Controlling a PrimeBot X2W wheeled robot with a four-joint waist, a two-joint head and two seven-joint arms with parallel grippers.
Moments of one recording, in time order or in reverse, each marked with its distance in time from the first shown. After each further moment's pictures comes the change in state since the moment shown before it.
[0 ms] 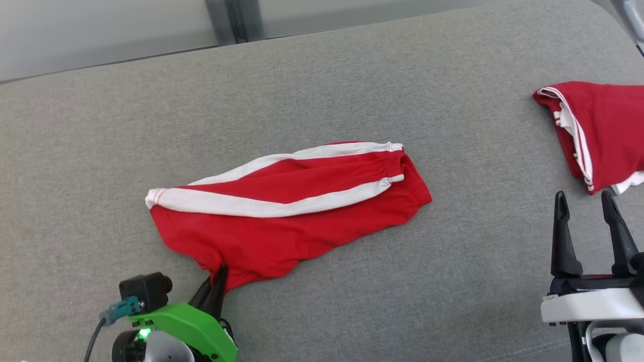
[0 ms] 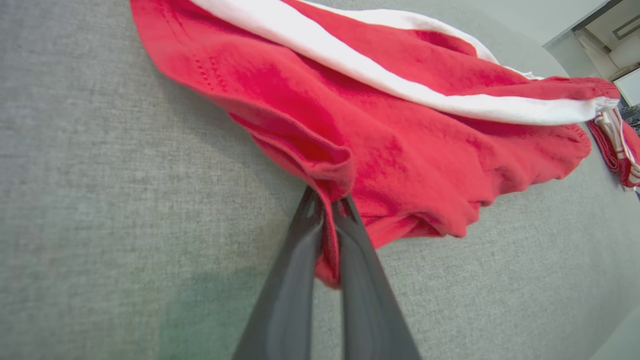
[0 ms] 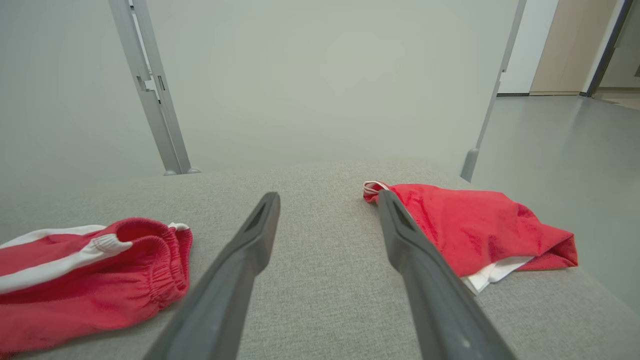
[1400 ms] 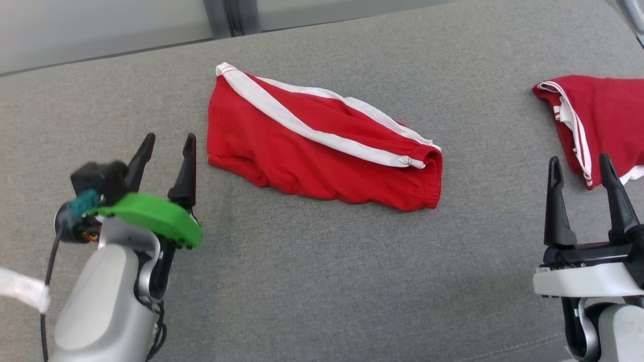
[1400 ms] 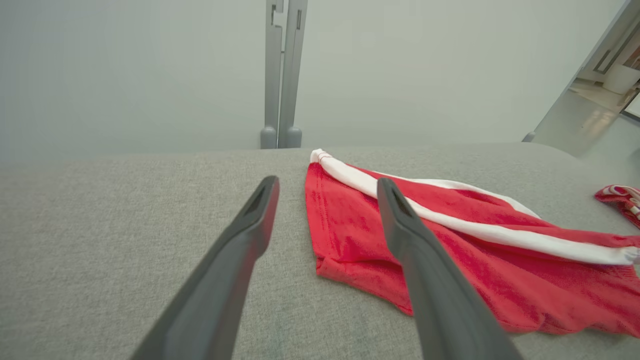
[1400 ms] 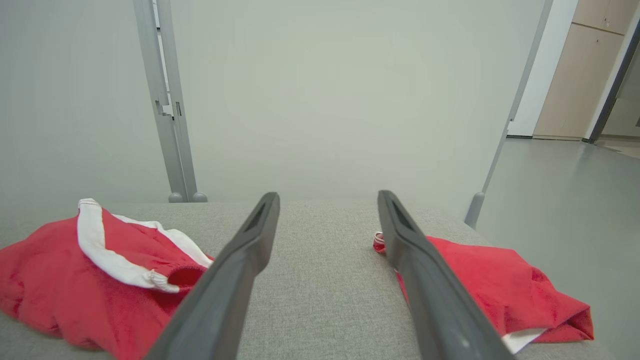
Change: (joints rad) left arm -0.381 0.027 0.036 0.203 0.198 -0.060 -0.248; right arm -0.079 -0.001 0.025 -0.050 -0.067 0.000 0.000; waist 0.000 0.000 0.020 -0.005
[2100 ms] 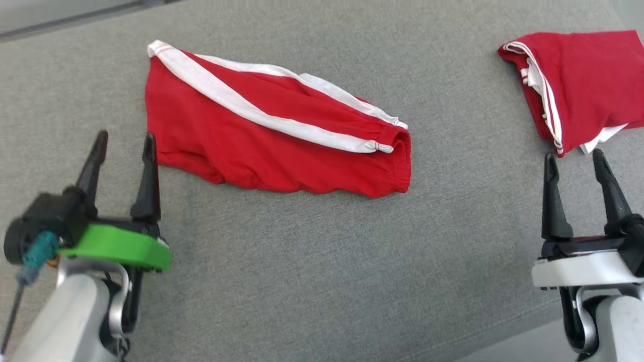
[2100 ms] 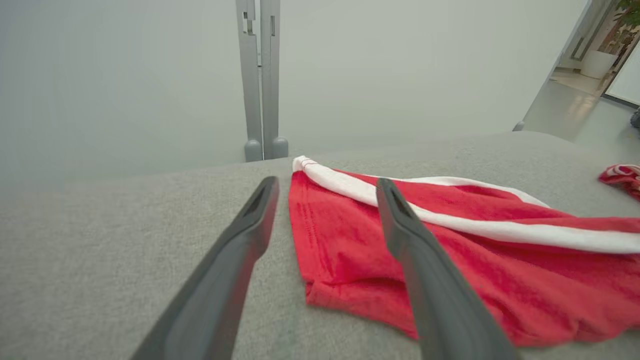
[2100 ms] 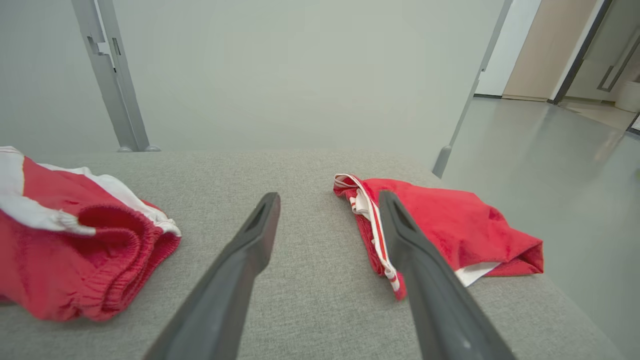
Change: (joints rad) left arm 0.042 0.253 -0.155 -0.227 -0.131 0.188 -0.126; right arm -0.065 -0.012 0.014 0.097 0.016 0.000 0.000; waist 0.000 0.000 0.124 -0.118
